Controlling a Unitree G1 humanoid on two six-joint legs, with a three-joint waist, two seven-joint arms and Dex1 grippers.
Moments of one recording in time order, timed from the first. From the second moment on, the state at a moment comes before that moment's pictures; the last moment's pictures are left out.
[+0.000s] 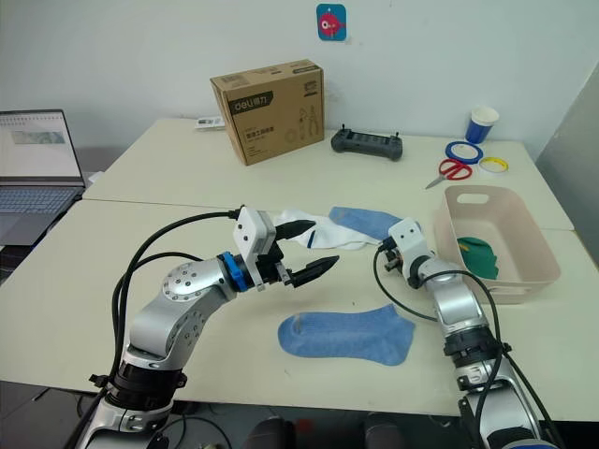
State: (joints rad) left arm -0.41 0.39 -0.10 -0.24 -0.35 0.41 -0.74; right arm -0.58 -0.31 0.10 0.28 -0.05 0.51 0.41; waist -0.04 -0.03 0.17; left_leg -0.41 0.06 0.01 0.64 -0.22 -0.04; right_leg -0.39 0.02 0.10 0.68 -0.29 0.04
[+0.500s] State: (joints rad) left arm -0.41 0.39 -0.09 -0.24 -0.36 0.43 -0.73; right arm -0.57 -0.32 0.06 0.26 -0.01 0.55 0.42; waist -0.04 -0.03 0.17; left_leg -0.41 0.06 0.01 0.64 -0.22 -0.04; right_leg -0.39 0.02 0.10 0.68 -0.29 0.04
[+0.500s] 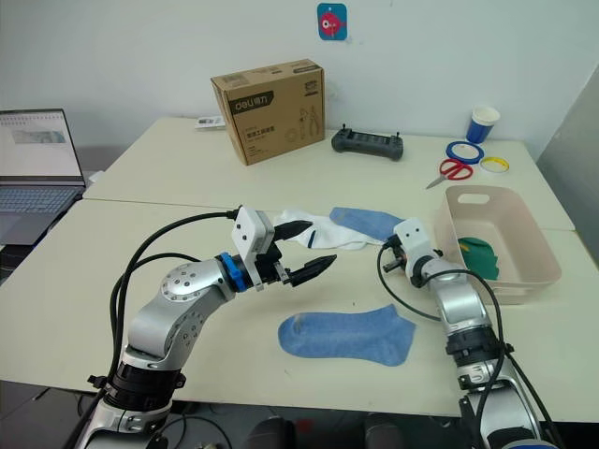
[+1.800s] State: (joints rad) left arm -0.36 0.49 -0.12 -0.35 -0.42 0.54 -0.82; right arm -0.29 -0.72 0.19 -0.17 0.02 0.50 0.74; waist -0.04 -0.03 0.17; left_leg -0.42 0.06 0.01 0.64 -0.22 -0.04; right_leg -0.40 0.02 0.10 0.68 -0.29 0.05
